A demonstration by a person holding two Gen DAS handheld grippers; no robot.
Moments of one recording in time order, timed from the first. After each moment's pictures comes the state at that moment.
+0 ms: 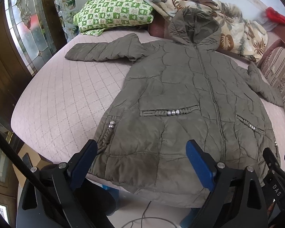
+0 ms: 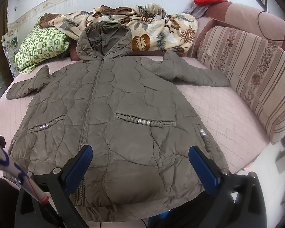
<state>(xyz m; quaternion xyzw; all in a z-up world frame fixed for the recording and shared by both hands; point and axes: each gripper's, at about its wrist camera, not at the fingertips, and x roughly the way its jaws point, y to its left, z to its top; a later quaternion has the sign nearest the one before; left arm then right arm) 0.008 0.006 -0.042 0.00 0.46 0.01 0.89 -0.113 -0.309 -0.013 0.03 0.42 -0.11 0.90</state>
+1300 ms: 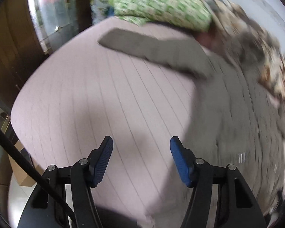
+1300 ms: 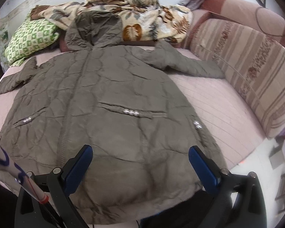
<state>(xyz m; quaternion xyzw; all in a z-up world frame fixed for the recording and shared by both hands) 0.109 0.189 -0.060 -0.10 0.47 0.07 0.87 -0.097 -0.313 -0.036 0.01 0.44 -0.12 0.89</state>
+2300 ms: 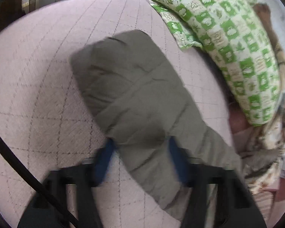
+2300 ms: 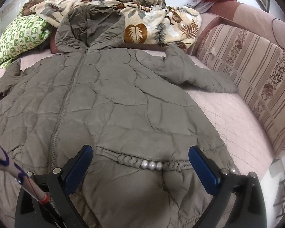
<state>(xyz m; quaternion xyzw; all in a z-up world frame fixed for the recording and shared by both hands) 0.430 0.314 -0.144 -0.34 0.50 0.08 0.79 0.008 -0.319 -0.081 -0.01 0.45 -0.16 0.88</state>
